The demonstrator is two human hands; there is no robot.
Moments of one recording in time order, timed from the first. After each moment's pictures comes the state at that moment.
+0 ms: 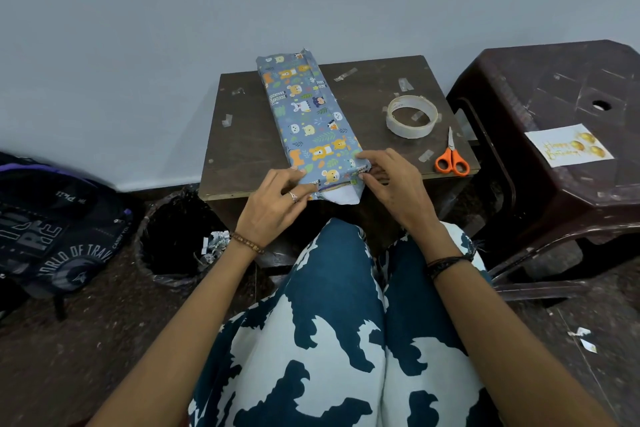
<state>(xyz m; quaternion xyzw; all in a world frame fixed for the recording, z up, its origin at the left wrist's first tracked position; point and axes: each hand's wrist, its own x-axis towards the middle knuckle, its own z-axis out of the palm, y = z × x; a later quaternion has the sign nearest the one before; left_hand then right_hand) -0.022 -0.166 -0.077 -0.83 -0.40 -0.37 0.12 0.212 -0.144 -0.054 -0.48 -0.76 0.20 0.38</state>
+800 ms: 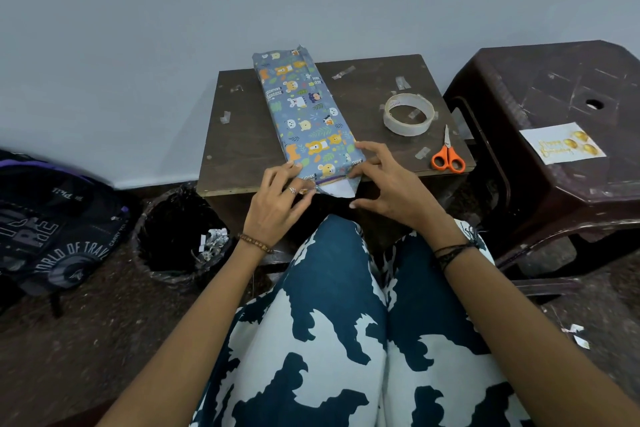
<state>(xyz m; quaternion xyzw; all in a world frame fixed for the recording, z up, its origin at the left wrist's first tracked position) -0.011 -0.167 -0.089 -0.79 -0.47 -0.36 0.14 0.225 -0.141 -0.051 -0.42 -0.87 0.12 0.22</state>
